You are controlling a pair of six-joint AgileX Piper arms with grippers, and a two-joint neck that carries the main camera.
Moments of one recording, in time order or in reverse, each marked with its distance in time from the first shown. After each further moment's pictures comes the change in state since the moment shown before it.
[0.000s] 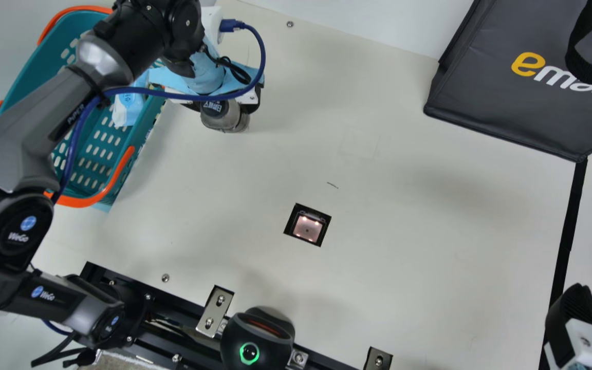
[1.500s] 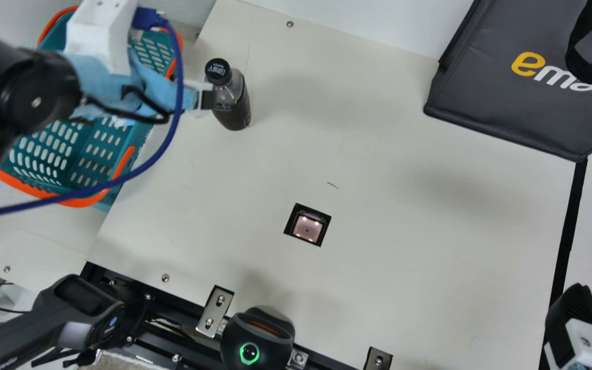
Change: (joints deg) left arm 0.9 -38.0 17.3 5.5 -5.8 8.6; right arm 0.0 0.0 0.0 0.0 0.0 0.0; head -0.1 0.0
